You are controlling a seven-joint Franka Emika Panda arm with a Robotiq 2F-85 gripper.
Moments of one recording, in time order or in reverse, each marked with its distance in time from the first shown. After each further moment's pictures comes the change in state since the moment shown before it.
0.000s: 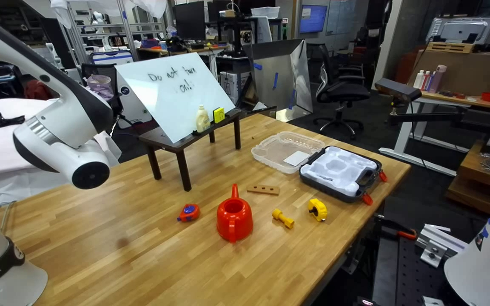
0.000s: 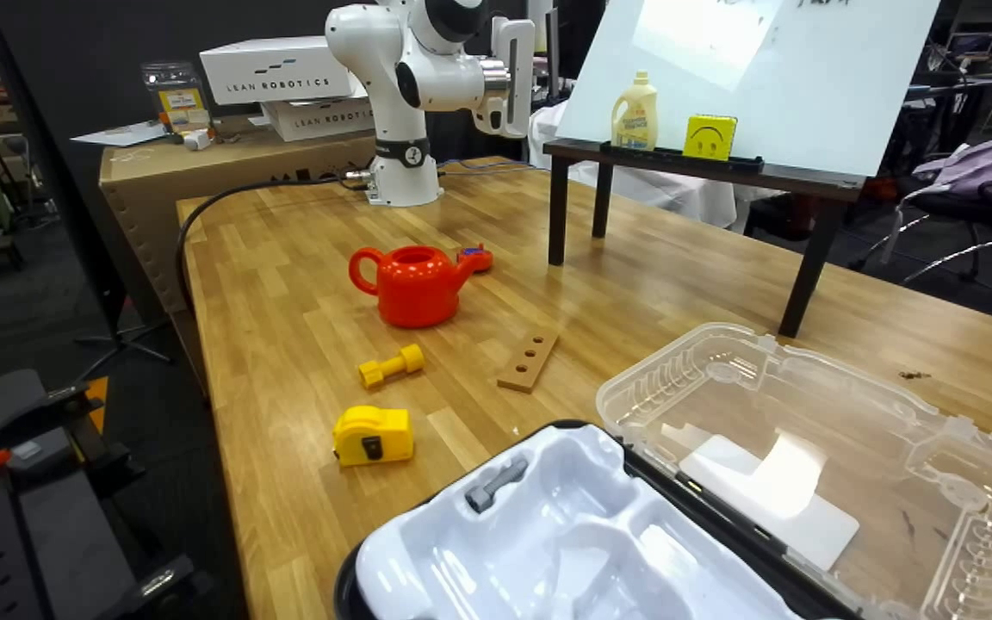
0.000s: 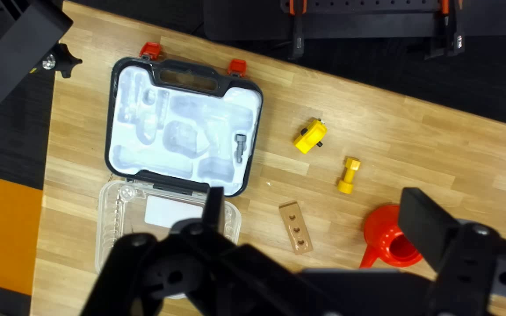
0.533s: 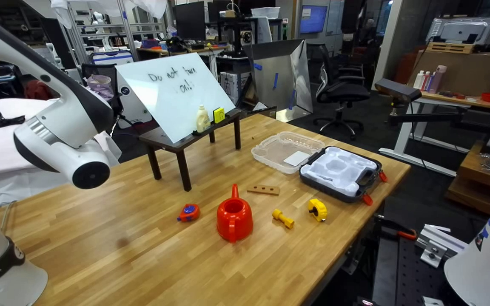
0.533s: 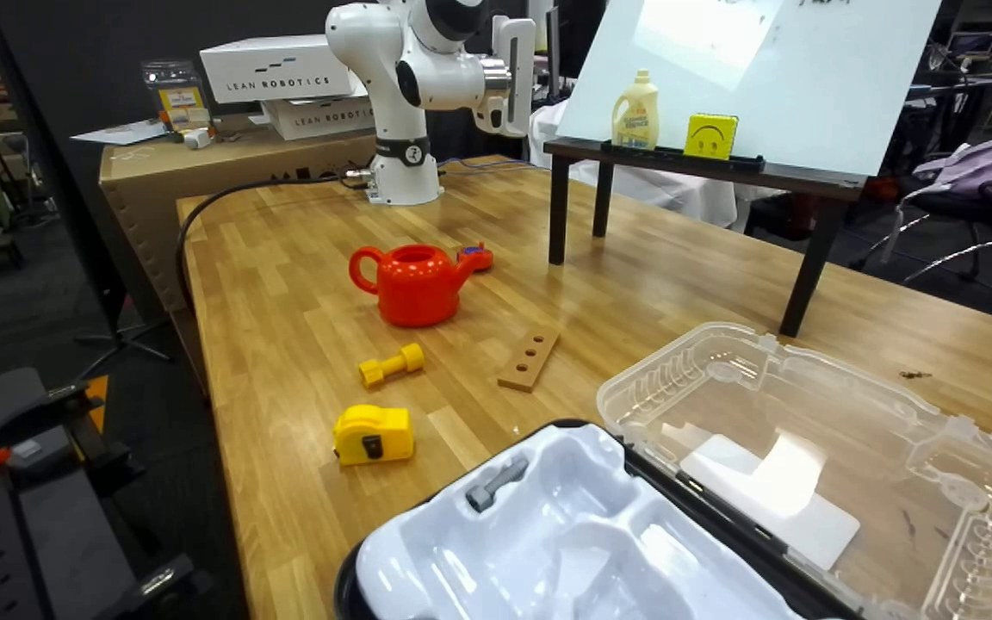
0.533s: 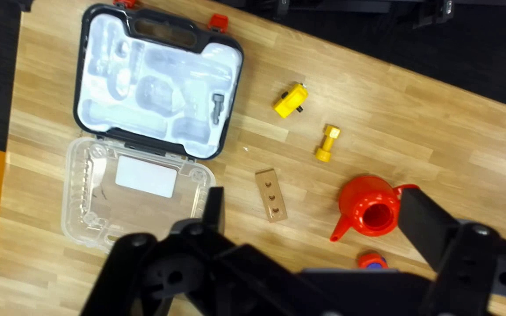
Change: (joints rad) arm 0.057 0.077 0.006 0.027 0.057 0.093 -0.003
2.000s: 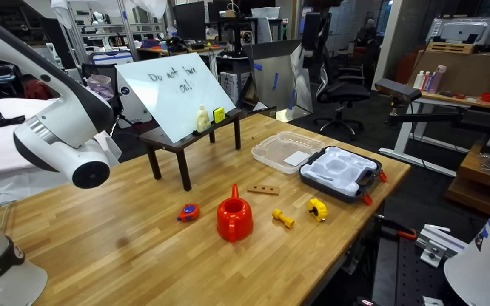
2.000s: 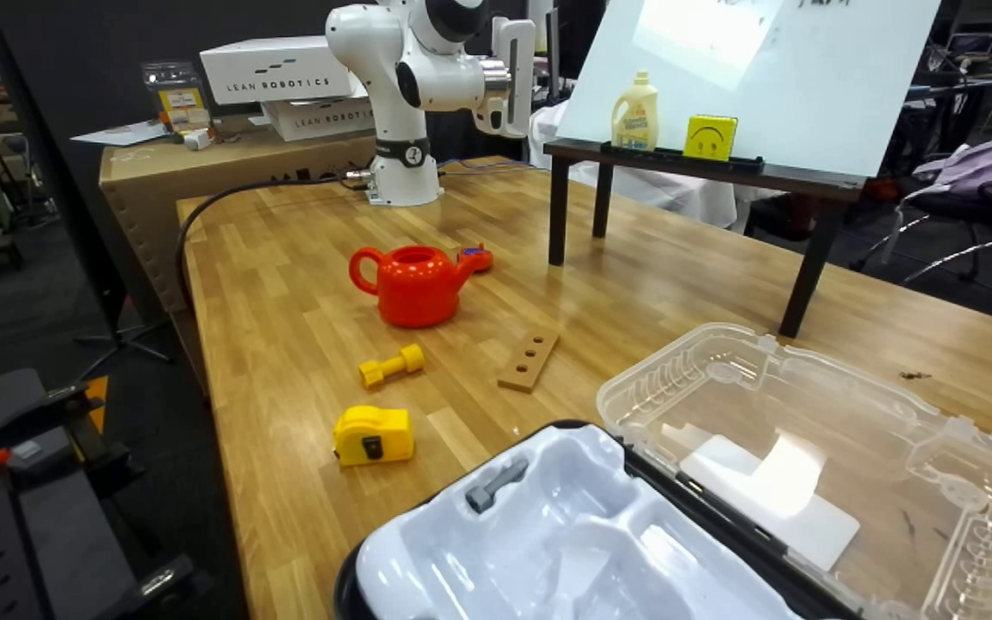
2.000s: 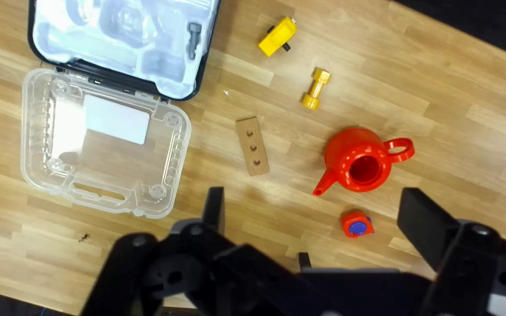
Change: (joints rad) arm 0.032 0.136 0.027 0.004 0.063 0.209 0.000
